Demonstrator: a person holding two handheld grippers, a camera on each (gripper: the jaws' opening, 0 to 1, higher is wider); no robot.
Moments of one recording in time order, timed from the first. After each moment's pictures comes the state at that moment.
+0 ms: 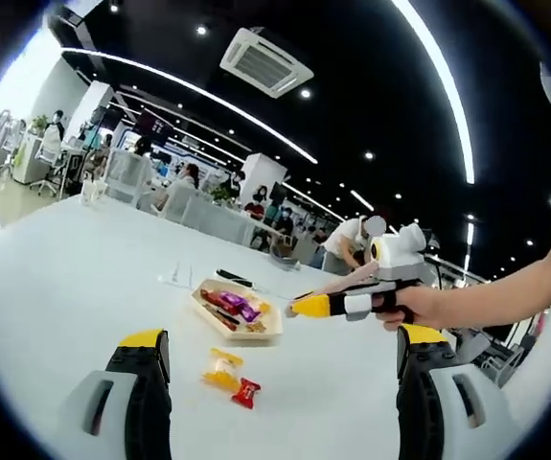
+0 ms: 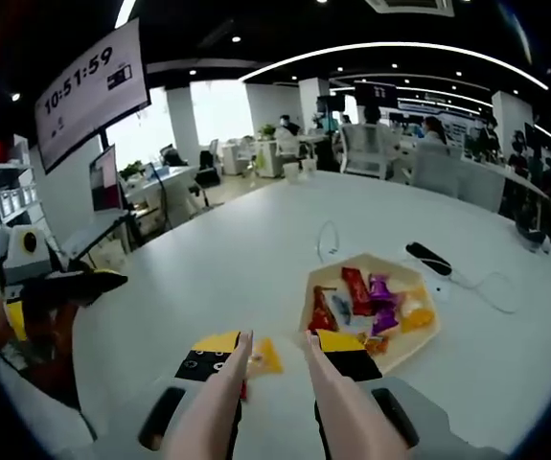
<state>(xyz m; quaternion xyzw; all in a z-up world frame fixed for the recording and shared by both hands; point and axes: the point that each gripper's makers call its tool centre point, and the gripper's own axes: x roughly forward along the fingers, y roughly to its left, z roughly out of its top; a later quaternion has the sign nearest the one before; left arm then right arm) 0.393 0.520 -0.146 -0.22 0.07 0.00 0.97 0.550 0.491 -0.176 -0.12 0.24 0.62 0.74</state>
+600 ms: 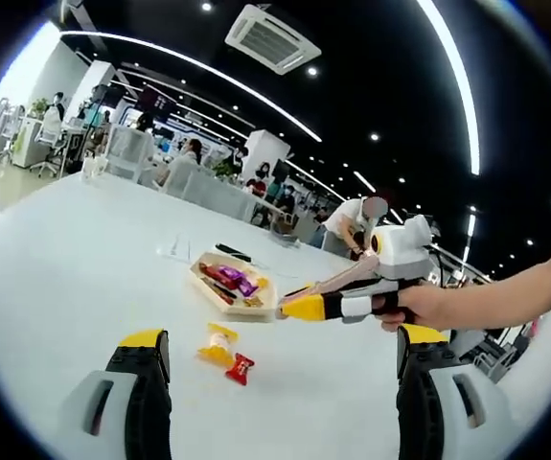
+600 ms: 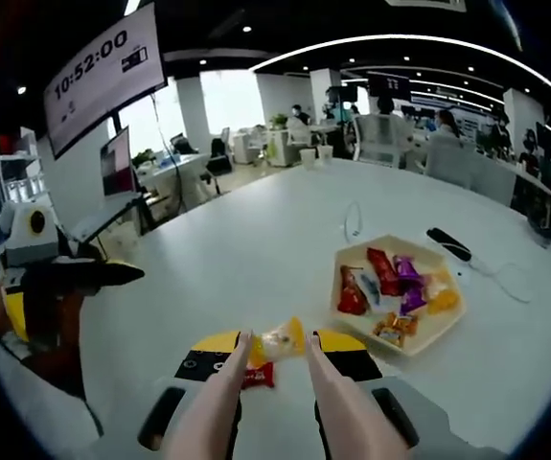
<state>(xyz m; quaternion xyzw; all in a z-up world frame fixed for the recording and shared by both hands) 0.390 0.512 -0.157 -0.24 0.09 -0.01 0.97 0.517 0.489 -0.199 -0.14 0.26 0.63 0.72</state>
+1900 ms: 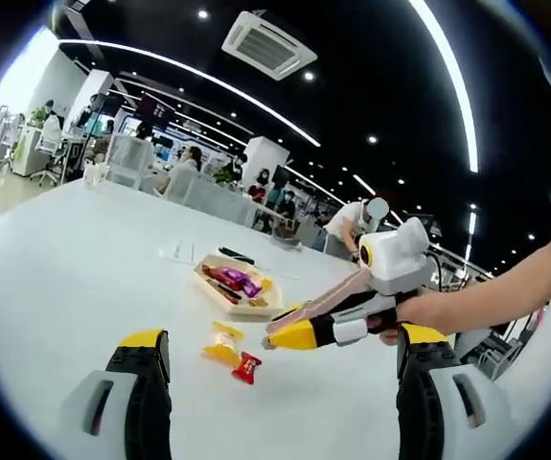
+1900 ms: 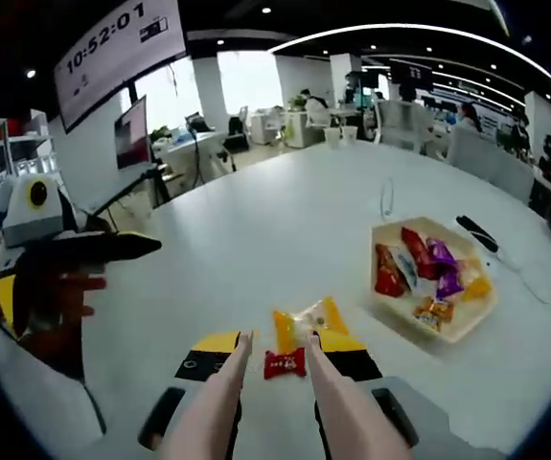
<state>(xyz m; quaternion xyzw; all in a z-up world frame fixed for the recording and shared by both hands) 0.388 0.513 -0.168 -0.23 0.08 -0.01 0.97 0.486 0.501 -0.234 -0.18 0.28 0.65 0.69</state>
